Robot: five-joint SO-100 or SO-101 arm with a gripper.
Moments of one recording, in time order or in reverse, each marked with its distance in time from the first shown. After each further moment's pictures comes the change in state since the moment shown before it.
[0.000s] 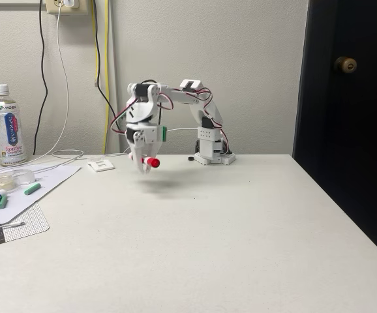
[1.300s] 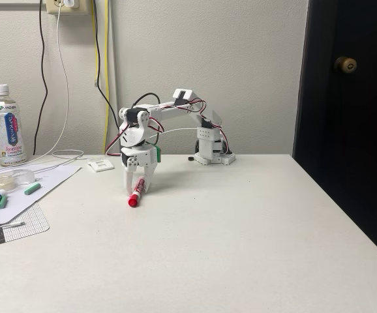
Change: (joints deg) arm 3.5 -16.5 -1.3 -3.5 1.8
